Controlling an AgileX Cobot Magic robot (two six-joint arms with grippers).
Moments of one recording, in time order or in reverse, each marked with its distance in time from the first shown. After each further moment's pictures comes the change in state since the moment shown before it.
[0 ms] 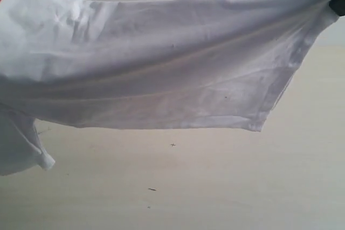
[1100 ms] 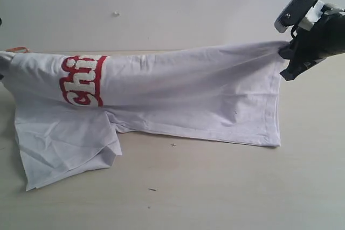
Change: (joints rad) left arm 0.002 0.942 0.000 -0.147 -0.537 0.338; right arm 0.002 0.642 0.151 0.412 -0.923 -0.397
